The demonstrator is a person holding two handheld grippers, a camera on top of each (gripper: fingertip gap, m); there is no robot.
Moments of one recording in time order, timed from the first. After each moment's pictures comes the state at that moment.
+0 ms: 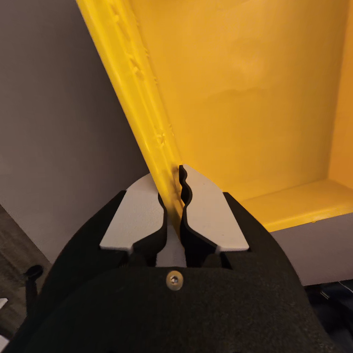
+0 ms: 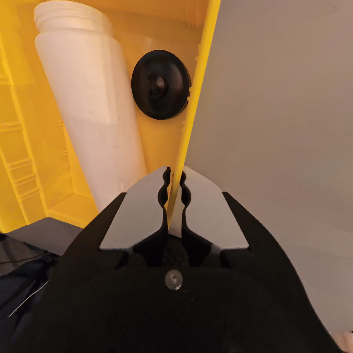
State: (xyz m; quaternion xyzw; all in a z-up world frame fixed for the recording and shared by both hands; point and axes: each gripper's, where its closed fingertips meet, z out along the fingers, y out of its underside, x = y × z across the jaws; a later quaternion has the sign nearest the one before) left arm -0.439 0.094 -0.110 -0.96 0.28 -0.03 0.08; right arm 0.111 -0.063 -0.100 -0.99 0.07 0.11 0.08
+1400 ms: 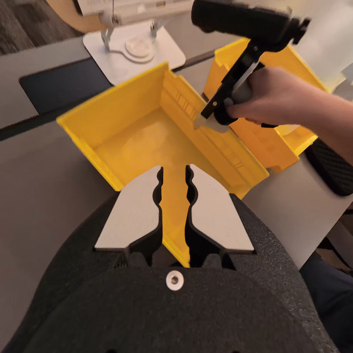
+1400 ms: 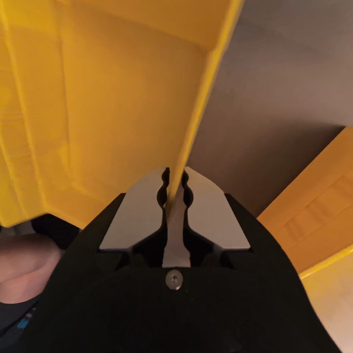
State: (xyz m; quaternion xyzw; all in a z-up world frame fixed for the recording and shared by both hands) left arm -0.321 0.048 0.029 -0.82 0.39 -0.27 0.32; right arm -0.178 0.070 -0.106 -0.99 -0.02 0.15 0.07
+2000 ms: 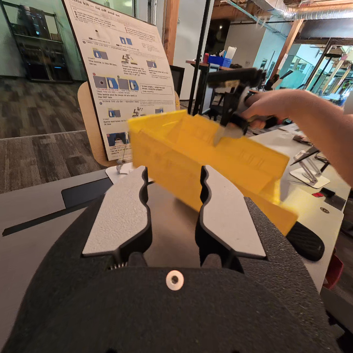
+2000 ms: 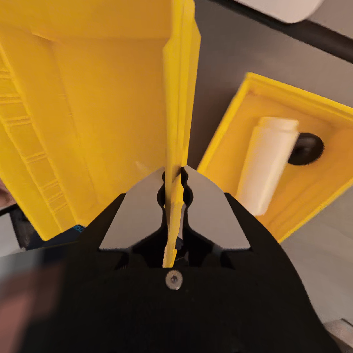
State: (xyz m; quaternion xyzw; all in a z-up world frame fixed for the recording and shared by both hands) left arm -0.340 -0.016 0.177 -0.66 0.31 -0.38 0.57; right arm -0.083 0.017 0.090 -0.98 -0.03 0.19 0.07
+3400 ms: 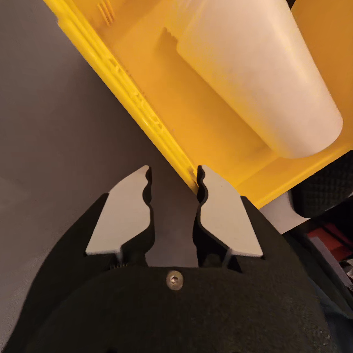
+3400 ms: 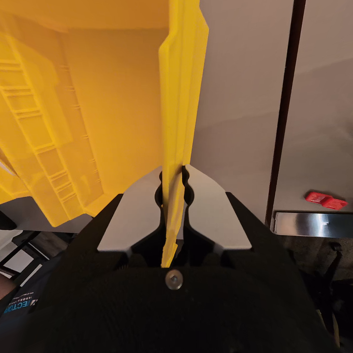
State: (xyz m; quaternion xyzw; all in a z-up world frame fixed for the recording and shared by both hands) left arm -0.080 -0.010 -0.095 -0.90 0.42 -0.11 -0.01; right arm 0.334 -0.234 -0.063 -0.95 0.28 0.11 0.02
